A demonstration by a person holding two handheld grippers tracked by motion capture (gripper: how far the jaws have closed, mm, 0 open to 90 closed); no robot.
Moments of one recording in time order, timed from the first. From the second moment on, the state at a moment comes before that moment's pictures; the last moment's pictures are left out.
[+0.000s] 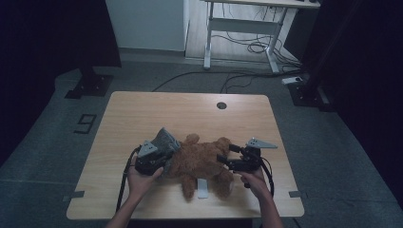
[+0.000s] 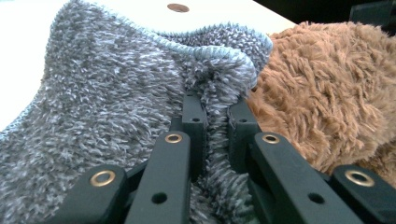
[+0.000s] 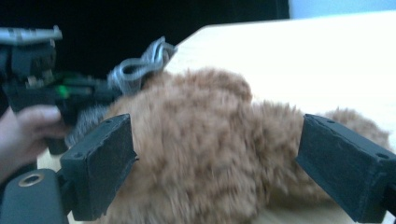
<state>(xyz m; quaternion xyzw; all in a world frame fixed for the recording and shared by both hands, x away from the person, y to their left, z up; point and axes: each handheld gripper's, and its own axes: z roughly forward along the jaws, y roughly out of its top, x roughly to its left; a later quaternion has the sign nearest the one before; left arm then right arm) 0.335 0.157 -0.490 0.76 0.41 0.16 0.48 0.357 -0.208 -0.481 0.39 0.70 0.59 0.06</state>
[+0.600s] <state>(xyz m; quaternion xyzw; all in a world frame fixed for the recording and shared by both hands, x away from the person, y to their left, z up) 0.321 0.159 -0.494 0.76 0.40 0.15 0.50 0.369 -0.165 -0.511 0.40 0.78 0.47 0.03</state>
